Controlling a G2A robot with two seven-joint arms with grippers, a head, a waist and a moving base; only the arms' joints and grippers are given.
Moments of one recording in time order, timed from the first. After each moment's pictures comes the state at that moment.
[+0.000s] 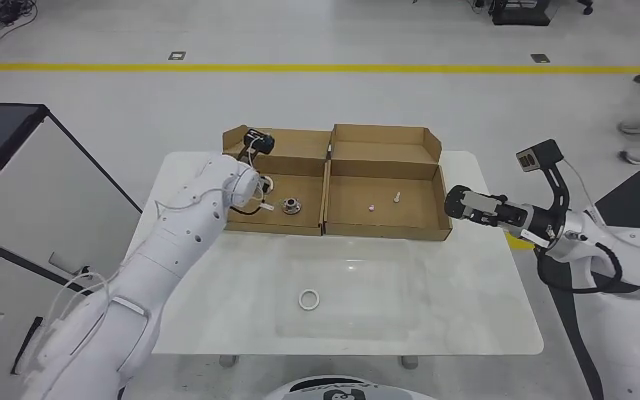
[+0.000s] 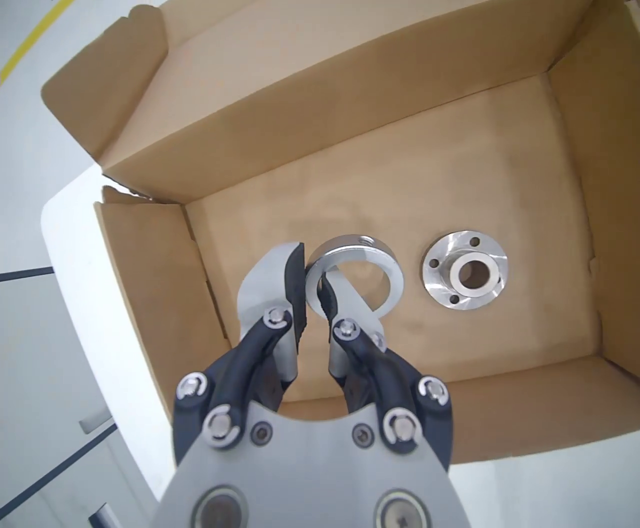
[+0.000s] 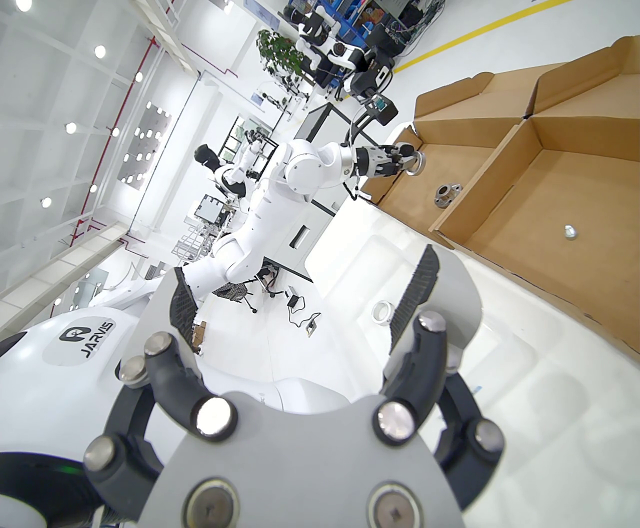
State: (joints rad) left arm 0.74 -1.22 -0.79 -1.13 1.05 0.07 -1.04; right arm -1.59 -0.99 1.83 -1.94 0.38 -0.14 1.18
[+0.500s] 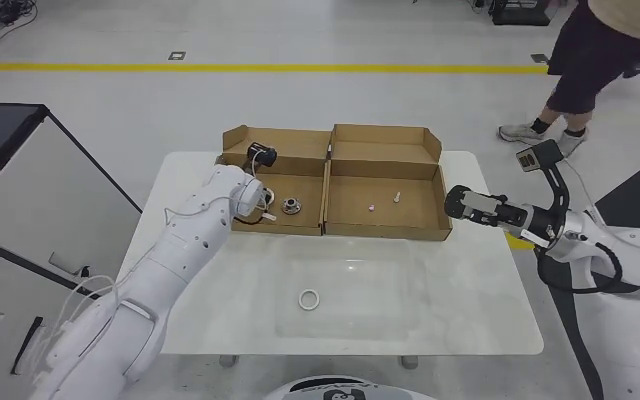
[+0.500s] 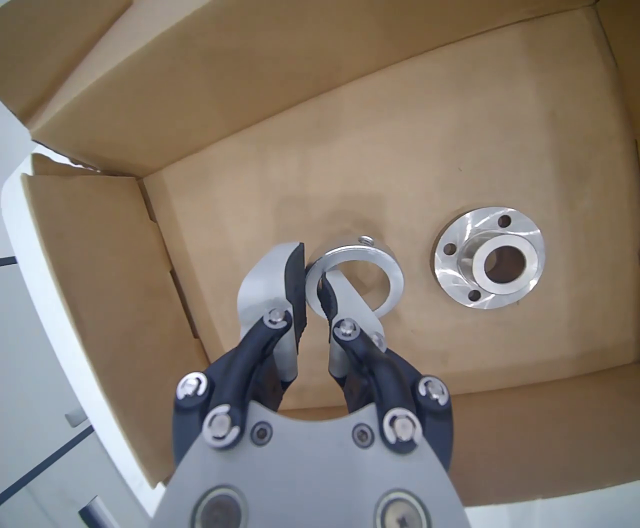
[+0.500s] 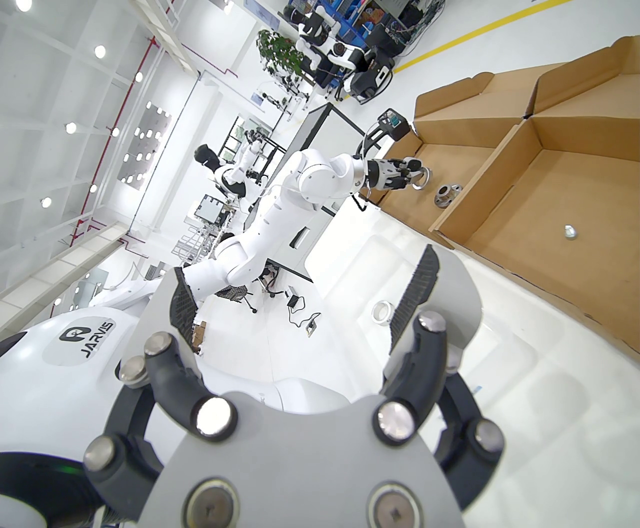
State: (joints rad) left arm 0.77 -1.24 -0.77 -1.08 1.07 0.08 -1.03; right arm -1.59 -0.99 1.83 -1.94 0.38 -0.14 1.18
